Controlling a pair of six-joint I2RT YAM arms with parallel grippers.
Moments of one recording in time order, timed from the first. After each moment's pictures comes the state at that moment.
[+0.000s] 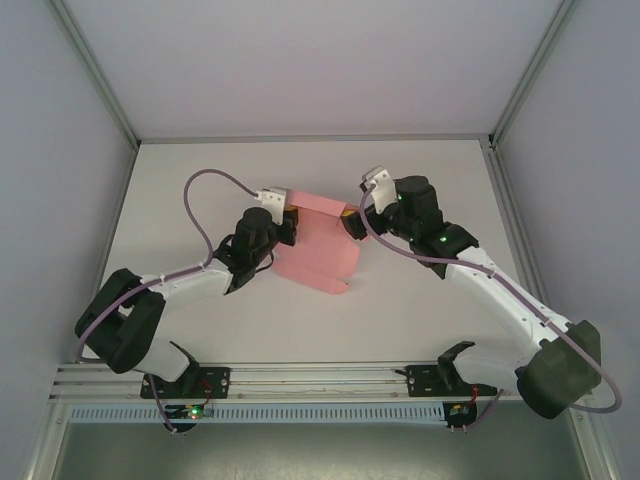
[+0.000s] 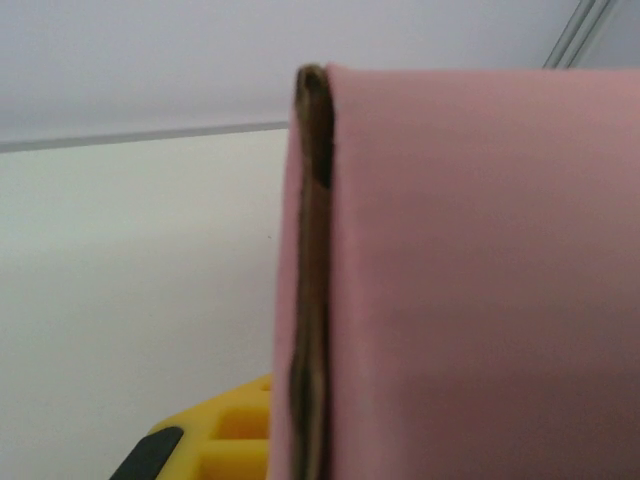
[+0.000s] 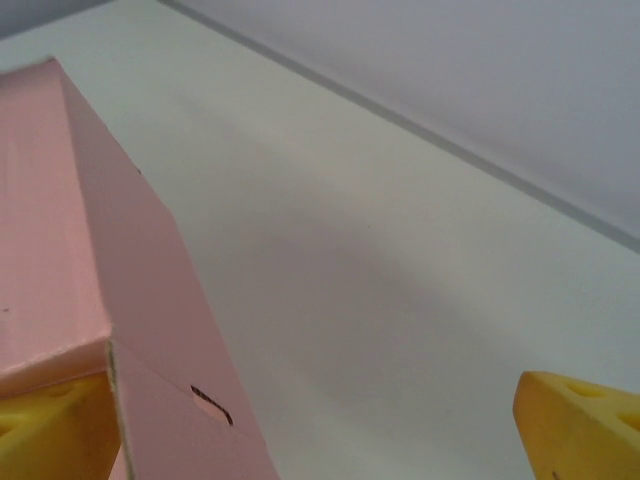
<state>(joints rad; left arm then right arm) -0.58 1.48 0.73 0.44 -0.08 -0.23 0.50 1.19 0.98 -0.25 -0.08 -0.13</state>
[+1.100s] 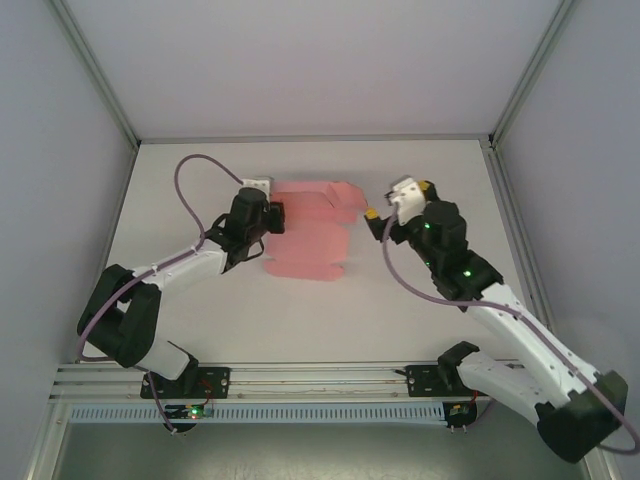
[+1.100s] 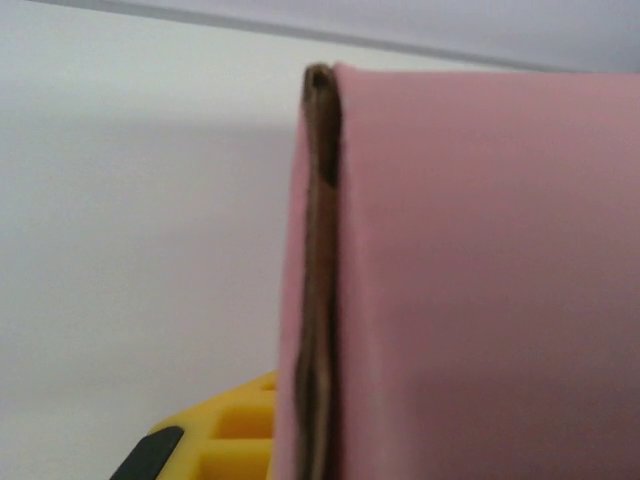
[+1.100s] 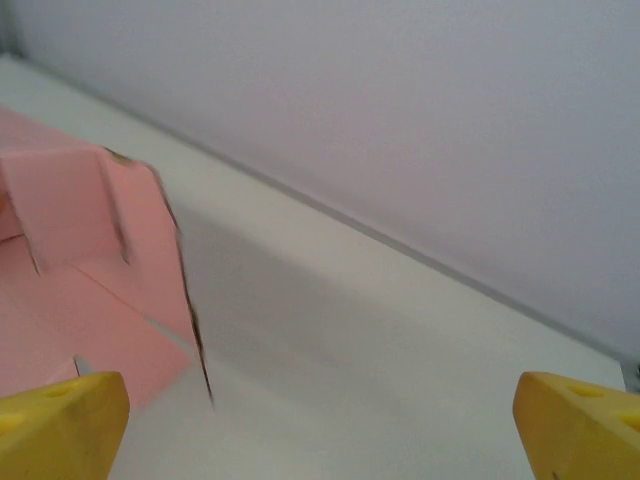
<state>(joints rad) -0.45 1.50 0.87 0.10 -0.06 -0.43 0.47 0.89 0.78 -0.14 0.15 -0.17</state>
